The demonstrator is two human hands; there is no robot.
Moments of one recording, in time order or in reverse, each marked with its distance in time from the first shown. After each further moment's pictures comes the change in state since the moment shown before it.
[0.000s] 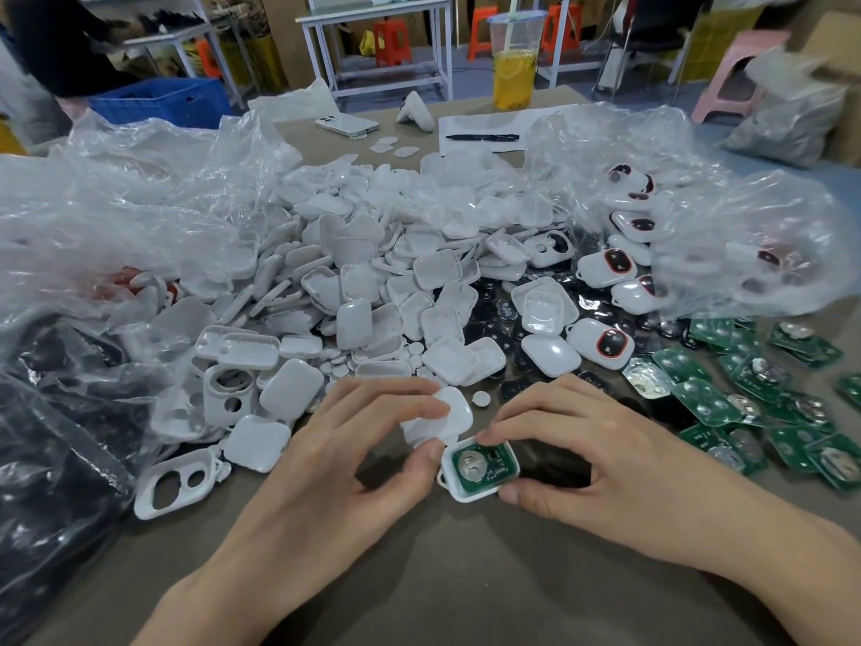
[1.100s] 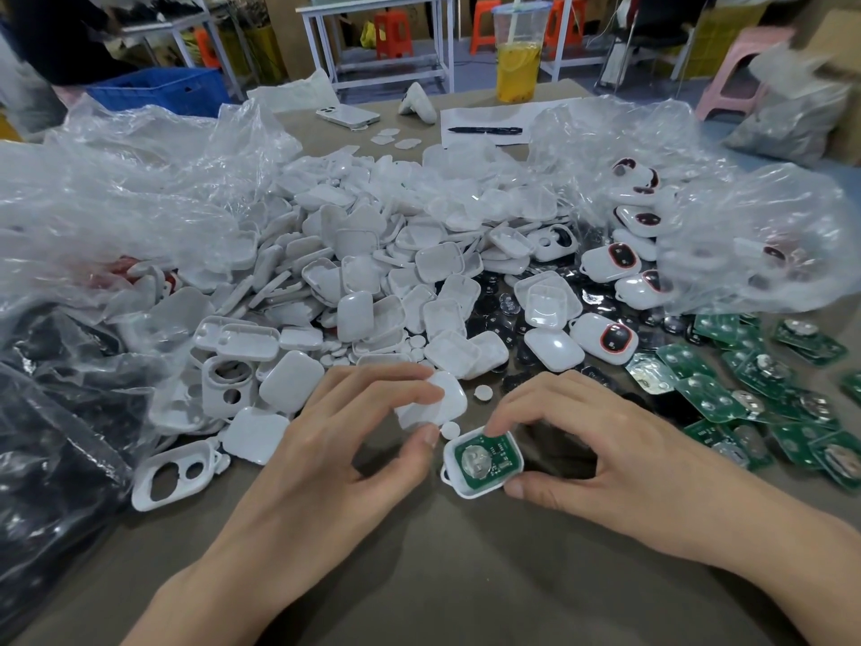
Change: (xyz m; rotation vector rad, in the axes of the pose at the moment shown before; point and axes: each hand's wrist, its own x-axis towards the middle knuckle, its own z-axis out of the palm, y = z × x) left_hand 0.001 0.005 -0.002 -0.007 0.037 -0.024; right_hand -0.002 0.000 -0.001 0.066 0.013 -0.007
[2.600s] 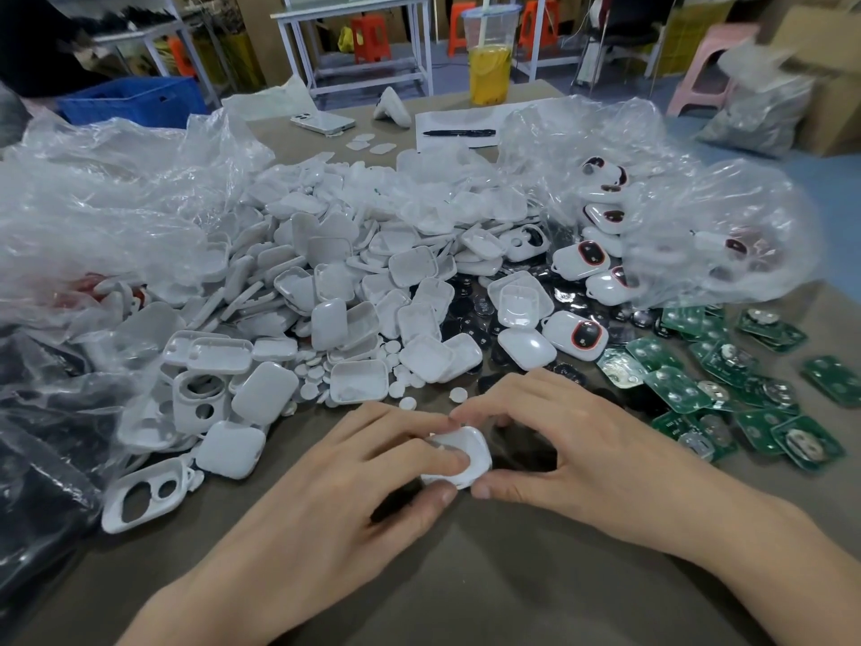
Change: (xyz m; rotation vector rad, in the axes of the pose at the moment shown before) left_hand 0.001 0.004 0.007 0.106 -0.278 0.253; right_hand 0.003 -0.006 -0.002 -0.058 -0.035 0.051
